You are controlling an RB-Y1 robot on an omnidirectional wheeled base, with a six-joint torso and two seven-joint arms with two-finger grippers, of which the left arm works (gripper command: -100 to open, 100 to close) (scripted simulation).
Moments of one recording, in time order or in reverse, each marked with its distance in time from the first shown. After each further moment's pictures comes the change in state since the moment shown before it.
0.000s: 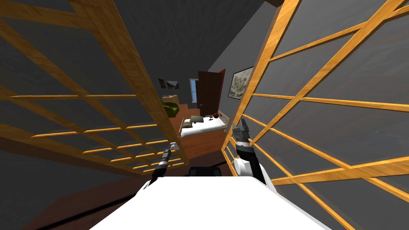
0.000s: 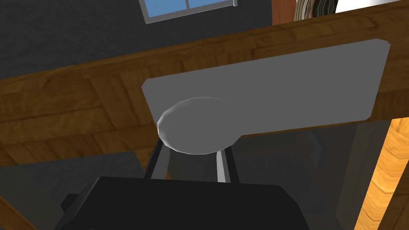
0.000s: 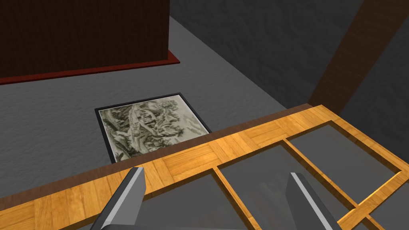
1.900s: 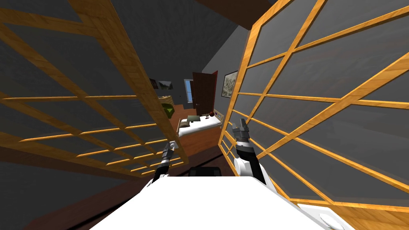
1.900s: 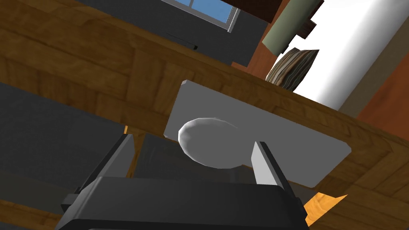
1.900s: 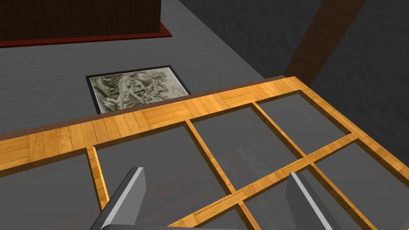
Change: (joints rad) arm -0.017 -0.003 -0.092 -0.011 0.200 0.030 0.441
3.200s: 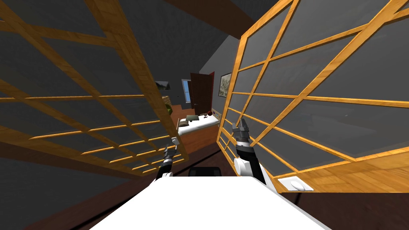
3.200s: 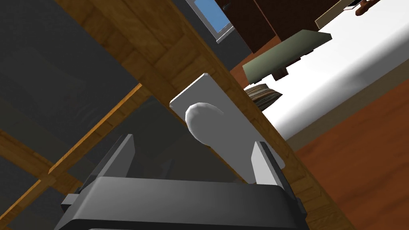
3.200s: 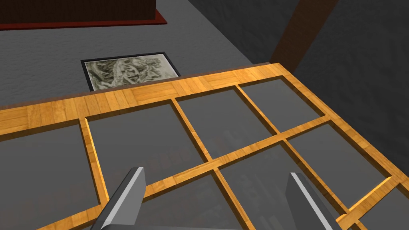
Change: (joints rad) arm 0.017 -0.013 -0.093 -0.070 0.180 0.025 0.330
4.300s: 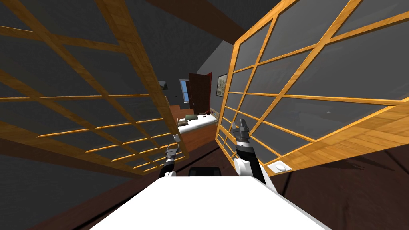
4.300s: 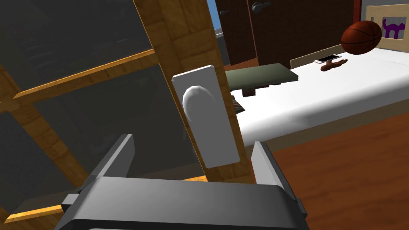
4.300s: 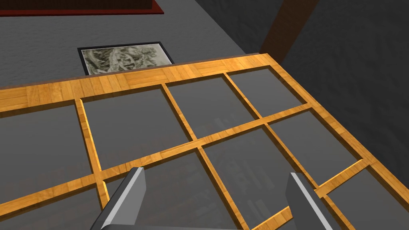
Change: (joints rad) arm 0.013 -0.011 -0.081 -0.060 0.156 0.022 0.281
